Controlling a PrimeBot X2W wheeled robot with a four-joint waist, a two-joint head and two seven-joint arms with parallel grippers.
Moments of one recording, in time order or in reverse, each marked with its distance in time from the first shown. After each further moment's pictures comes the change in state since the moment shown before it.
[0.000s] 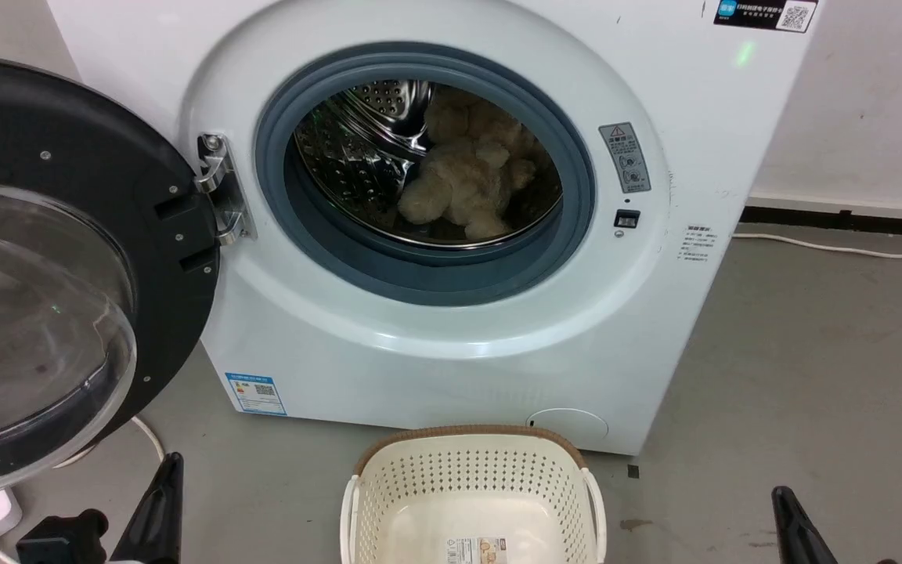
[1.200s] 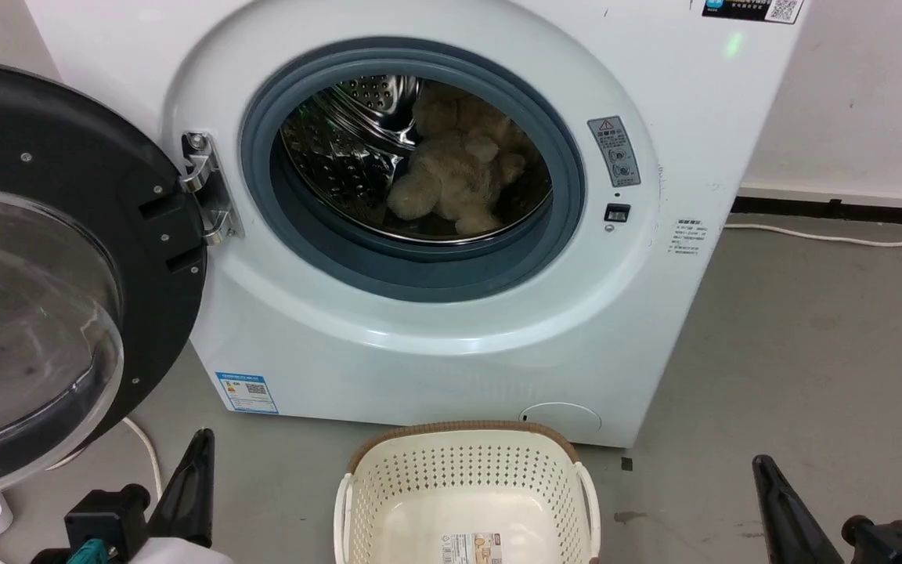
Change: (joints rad) left arm -0.037 -0.124 0.059 -0.017 0.193 -0.021 0.072; right arm -0.083 0.000 0.013 0.017 -0.065 0.000 0.075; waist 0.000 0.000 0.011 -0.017
